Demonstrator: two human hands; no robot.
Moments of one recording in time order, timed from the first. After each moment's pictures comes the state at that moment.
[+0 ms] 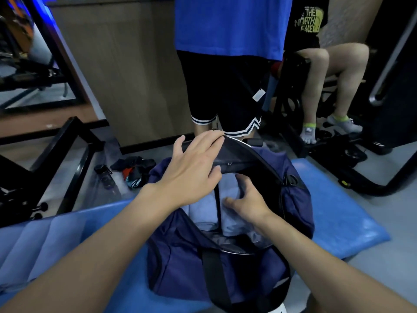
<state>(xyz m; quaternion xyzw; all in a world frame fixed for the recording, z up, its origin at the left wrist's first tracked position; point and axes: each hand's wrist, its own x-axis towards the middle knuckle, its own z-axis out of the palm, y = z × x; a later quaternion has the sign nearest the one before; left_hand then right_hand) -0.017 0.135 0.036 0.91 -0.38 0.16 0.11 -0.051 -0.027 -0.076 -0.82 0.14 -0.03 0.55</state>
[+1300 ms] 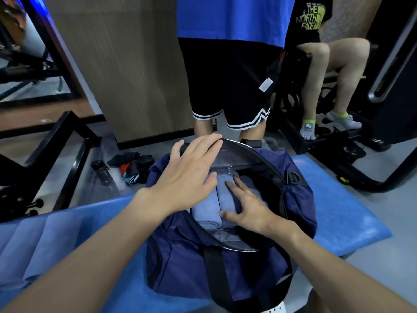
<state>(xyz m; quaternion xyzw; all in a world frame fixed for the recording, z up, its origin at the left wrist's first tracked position) -0.014 0.149 0.016 0.90 -0.39 0.15 0.10 -0.052 -0.041 -0.101 -0.94 -0.02 0.04 0.33</state>
